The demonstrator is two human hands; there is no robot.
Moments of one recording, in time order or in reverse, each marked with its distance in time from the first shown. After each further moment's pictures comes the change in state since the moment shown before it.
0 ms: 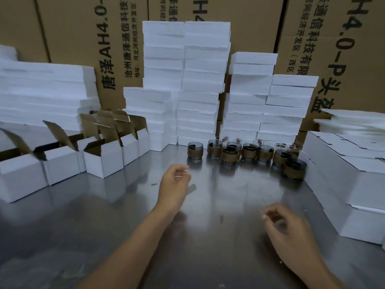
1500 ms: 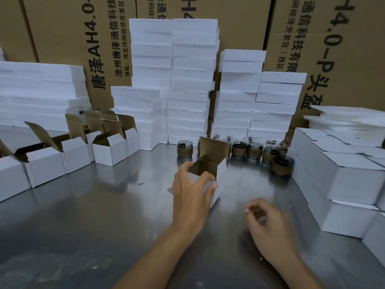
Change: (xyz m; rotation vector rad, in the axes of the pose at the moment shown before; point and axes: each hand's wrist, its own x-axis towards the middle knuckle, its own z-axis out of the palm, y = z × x) left_hand -0.046 -0.005 0.056 0.661 -0.031 0.467; right_hand 0.005 -0.004 0.003 0.175 -0.006 0.134
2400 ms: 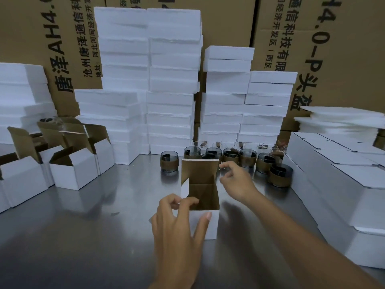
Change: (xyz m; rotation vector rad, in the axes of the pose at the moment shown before) left_hand 0.009 -0.017 0.019 0.039 0.108 0.013; right_hand 0.173 0.031 0.064 -0.093 -0.203 0.191
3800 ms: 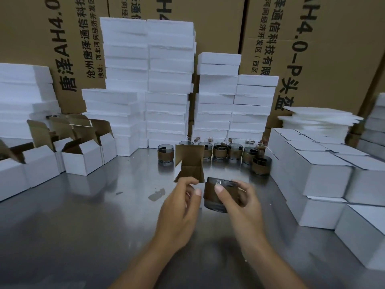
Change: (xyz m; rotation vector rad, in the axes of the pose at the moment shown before) left_hand -0.015 0.021 -0.031 -0.483 -0.248 0.010; right_hand -0.175 -0.034 -0.019 0.803 0.280 -0.006
